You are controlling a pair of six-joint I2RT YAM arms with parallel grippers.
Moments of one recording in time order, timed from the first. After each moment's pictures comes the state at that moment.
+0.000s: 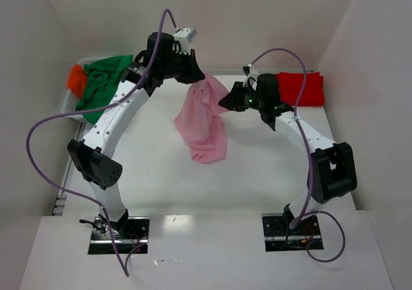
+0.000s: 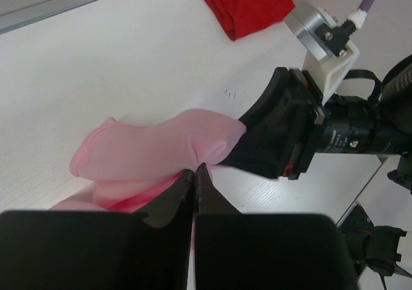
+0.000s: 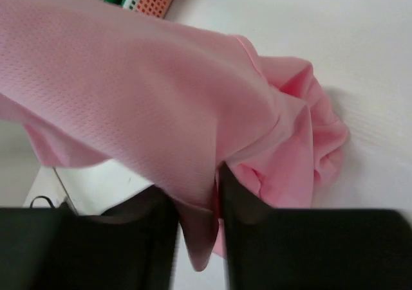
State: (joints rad) left arm -0.45 1.81 2.07 -0.69 0.33 -0.27; right arm 0.31 1.56 1.16 0.04 -0.53 0.43
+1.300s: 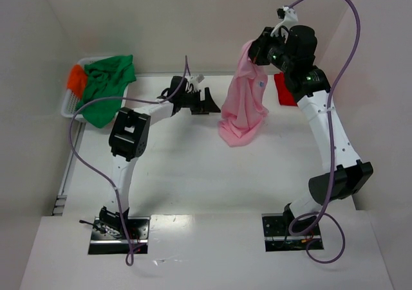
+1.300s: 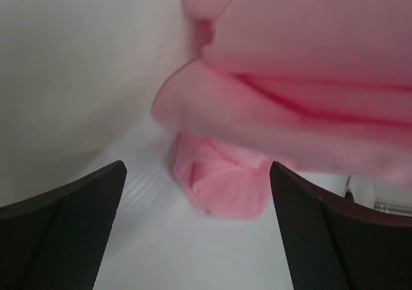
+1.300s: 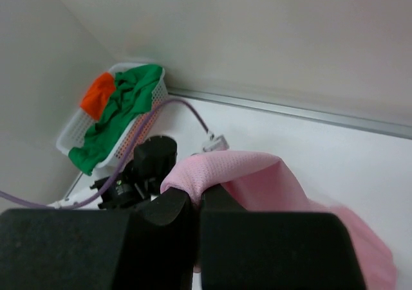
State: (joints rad) left arm -0.35 2.31 1.67 0.01 0.72 -0.50; right arm 0.25 1.56 1.84 -0.35 -0.26 0.34
